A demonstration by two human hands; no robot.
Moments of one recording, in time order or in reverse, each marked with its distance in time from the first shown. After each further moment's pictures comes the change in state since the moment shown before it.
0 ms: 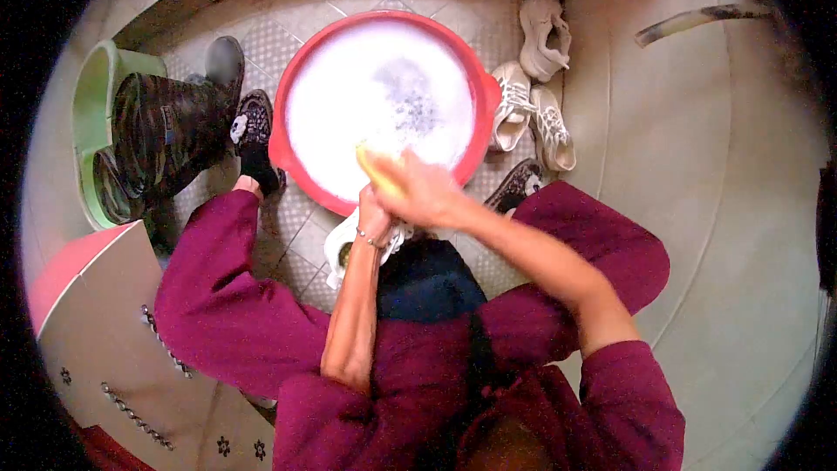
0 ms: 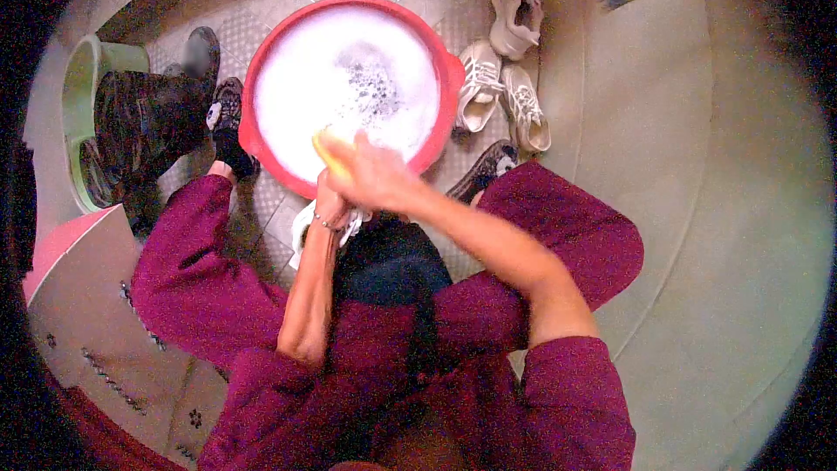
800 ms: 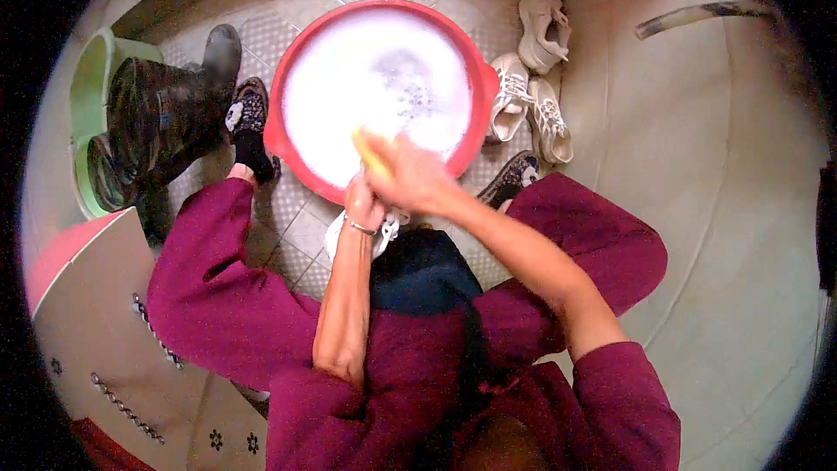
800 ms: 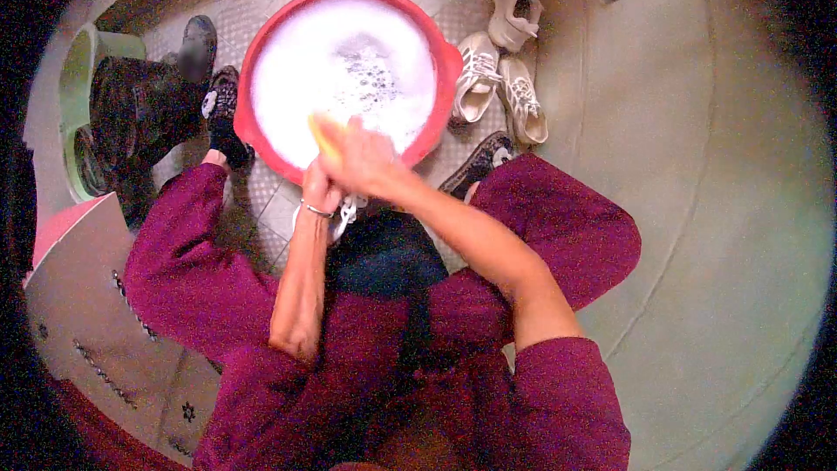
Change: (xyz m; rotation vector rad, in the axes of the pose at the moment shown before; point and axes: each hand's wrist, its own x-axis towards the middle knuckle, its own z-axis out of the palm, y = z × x) left_hand 0.020 -0.009 -0.027 -0.325 -0.094 -0.055; right_hand 0.006 -0.021 -0.004 0.043 -0.069 0.220
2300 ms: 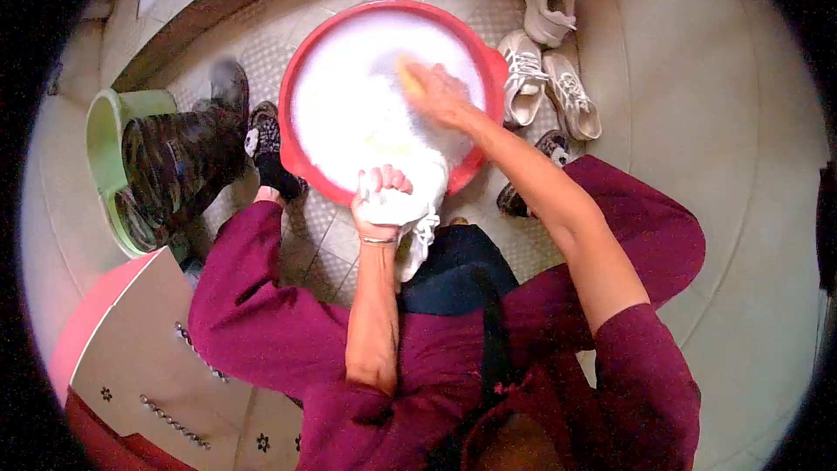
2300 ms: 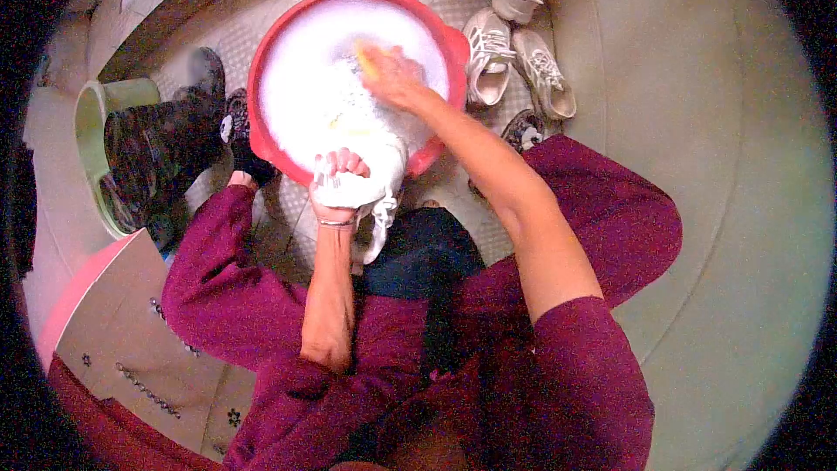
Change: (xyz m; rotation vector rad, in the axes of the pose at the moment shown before) left_hand -0.019 0.012 0.027 -0.337 -0.398 0.084; right_hand 0.096 0.097 -0.012 0.078 0.225 0.039
